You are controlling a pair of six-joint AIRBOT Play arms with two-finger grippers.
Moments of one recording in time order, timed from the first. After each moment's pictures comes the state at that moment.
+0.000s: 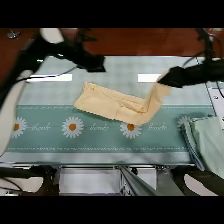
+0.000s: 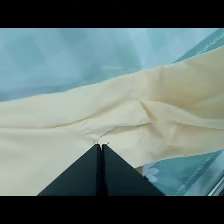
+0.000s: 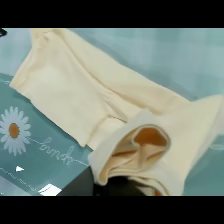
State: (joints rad) left arm -0.32 -1.60 1.72 0.97 -1.26 -1.44; right arm 0.04 -1.12 1.27 -0.95 1.30 1.44
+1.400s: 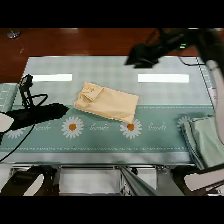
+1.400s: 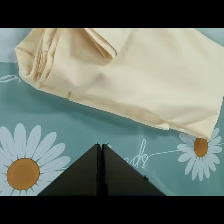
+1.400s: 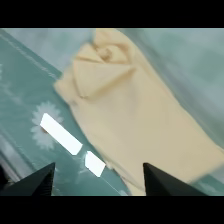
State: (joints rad) left arm -0.09 -0.69 0.57 1.00 -0.87 -1.51; right arm 0.12 -1.63 1.82 -0.88 1.50 1.45
